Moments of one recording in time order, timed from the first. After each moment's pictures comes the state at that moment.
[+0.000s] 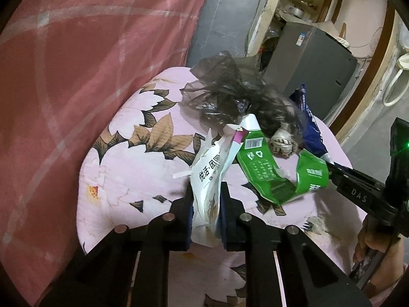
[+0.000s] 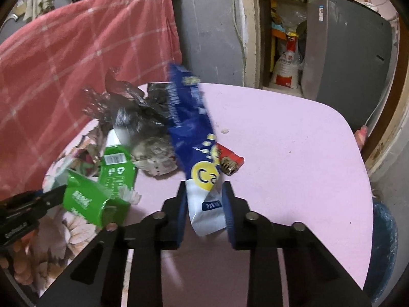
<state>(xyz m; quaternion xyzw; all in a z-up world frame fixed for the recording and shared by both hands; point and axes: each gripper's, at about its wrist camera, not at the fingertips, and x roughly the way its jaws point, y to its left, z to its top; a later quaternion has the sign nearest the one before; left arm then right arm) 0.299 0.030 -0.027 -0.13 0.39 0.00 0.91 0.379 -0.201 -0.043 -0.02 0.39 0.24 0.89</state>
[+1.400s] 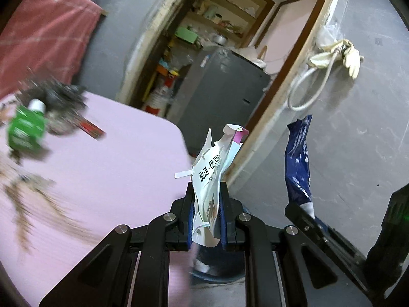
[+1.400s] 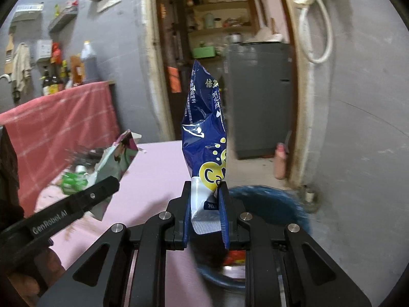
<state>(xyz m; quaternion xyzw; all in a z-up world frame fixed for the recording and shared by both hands) 0.279 -0.224 0.003 -0.20 0.26 -0.19 0.93 0.238 -0.420 -0.003 0.05 0.23 0.06 0.97</state>
